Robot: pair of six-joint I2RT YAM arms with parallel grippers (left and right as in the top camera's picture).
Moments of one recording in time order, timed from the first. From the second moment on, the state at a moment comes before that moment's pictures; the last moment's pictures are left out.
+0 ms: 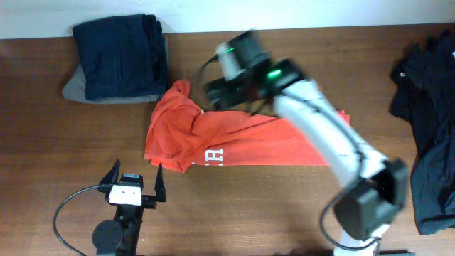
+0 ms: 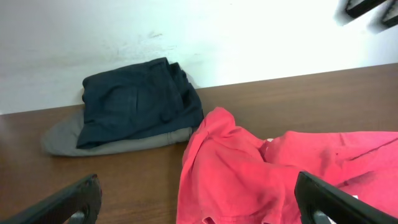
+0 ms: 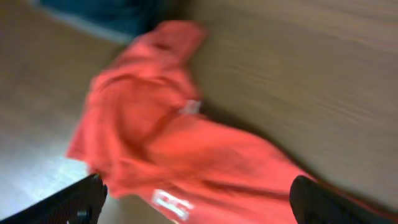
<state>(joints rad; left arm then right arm) 0.01 0.01 0.02 -0.07 0.10 0.09 0.46 1.89 1.85 -0.96 -0.17 0.18</state>
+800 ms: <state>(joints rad) 0.01 0.01 0.02 -0.07 0.10 0.09 -0.16 1.90 1.78 -1.23 -0.02 0.28</state>
